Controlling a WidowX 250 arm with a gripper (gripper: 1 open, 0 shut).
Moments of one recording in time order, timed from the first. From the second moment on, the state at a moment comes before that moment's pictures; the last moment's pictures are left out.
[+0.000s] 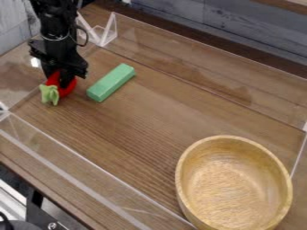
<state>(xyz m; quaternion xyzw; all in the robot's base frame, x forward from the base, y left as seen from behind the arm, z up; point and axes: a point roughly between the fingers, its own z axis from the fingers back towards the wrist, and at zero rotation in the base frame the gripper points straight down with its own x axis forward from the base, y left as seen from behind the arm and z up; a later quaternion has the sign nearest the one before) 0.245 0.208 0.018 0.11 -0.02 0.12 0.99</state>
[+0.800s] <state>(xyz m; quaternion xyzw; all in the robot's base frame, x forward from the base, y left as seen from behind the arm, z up) 0.262 0.208 0.018 0.10 0.01 0.12 0.99</state>
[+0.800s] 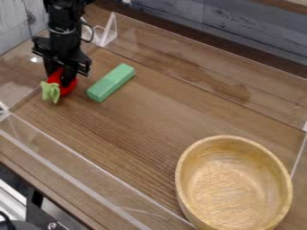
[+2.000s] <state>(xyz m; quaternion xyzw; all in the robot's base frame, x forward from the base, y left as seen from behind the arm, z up) 0.285 0.209 0.018 0.09 0.03 0.13 0.99</state>
